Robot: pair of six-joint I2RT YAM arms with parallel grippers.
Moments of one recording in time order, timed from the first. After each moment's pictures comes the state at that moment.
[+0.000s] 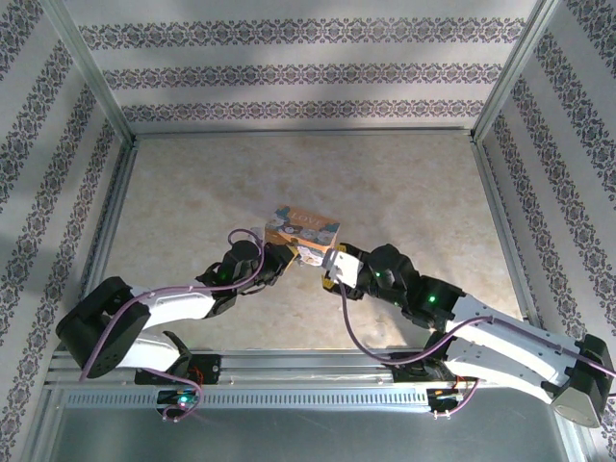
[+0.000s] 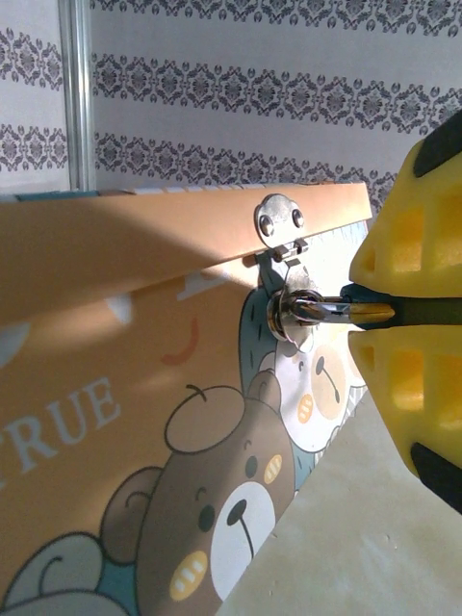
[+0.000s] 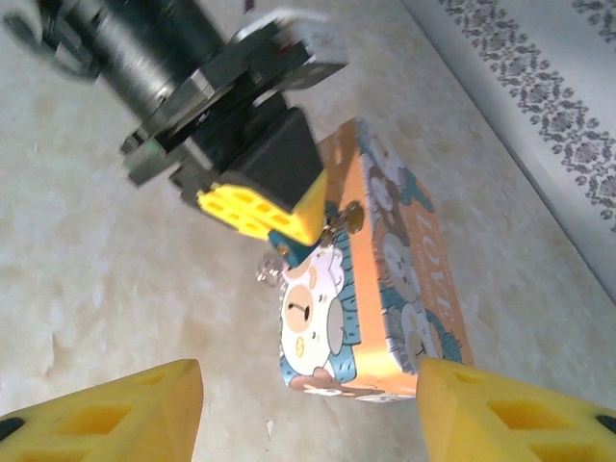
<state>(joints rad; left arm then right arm) -0.71 1.34 0.41 0.52 0.08 -1.44 0.94 0.84 0.56 -0.21 0.02 -0.49</state>
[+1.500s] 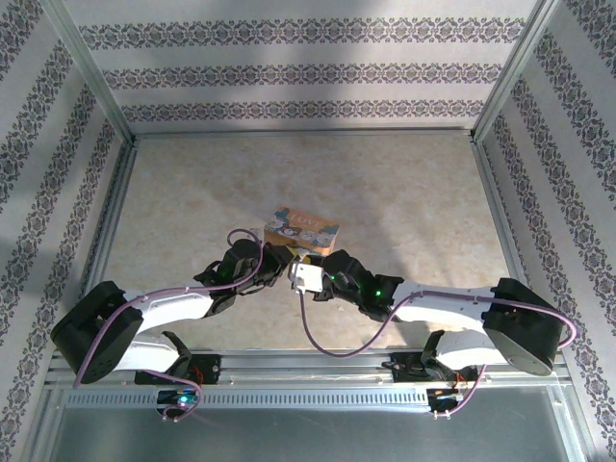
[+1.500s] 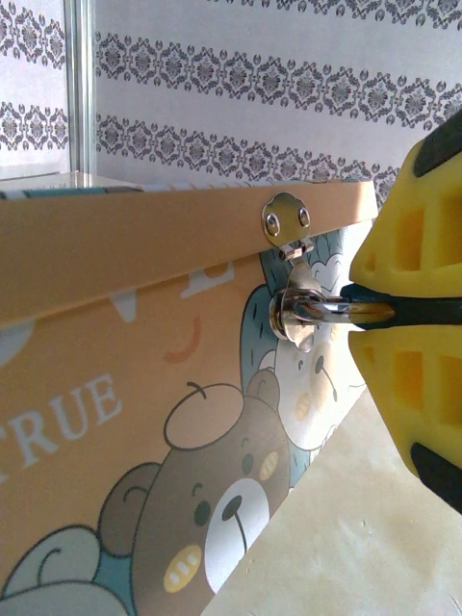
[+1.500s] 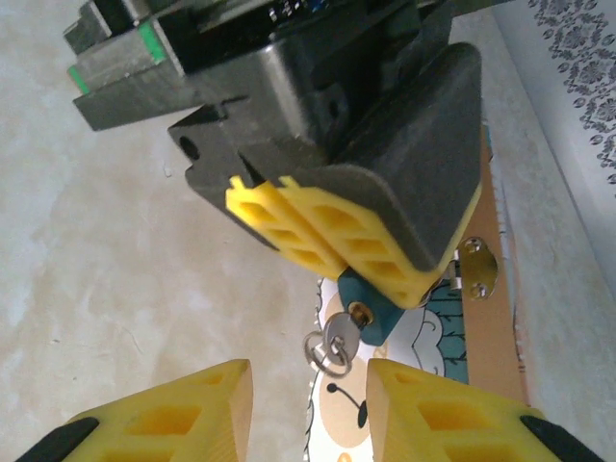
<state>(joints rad) -0.71 1.31 0.43 0.44 0.08 -1.46 1.01 1.31 0.55 0.19 0.12 -0.62</state>
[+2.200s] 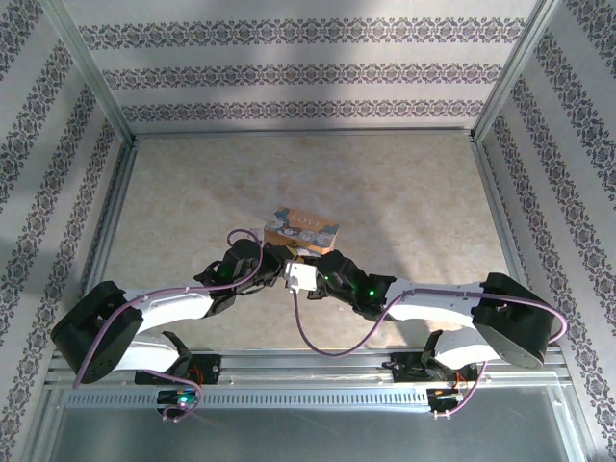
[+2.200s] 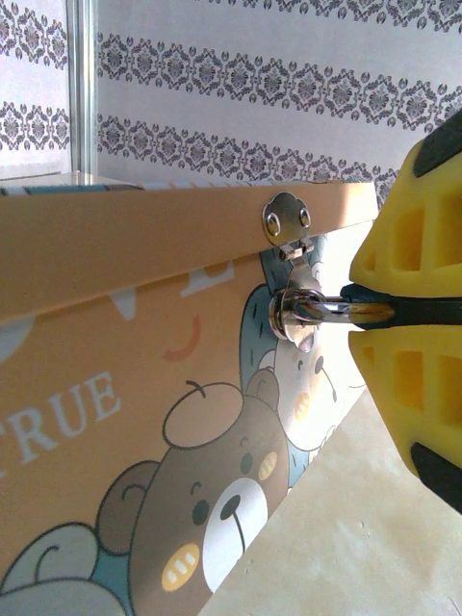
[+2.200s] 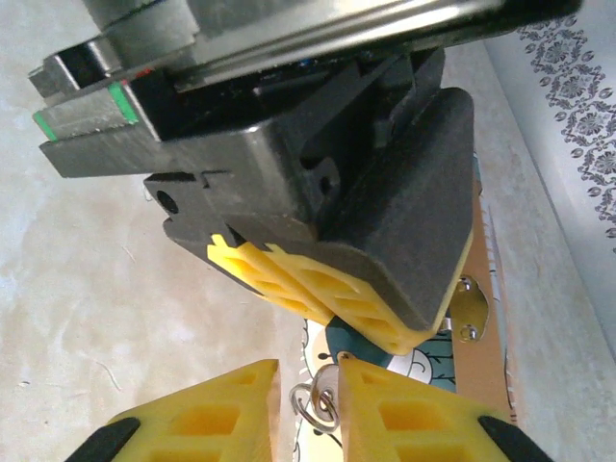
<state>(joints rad) -0.71 1.31 0.43 0.44 0.08 -1.47 1.03 1.36 0.58 0.24 0.16 -0.62</state>
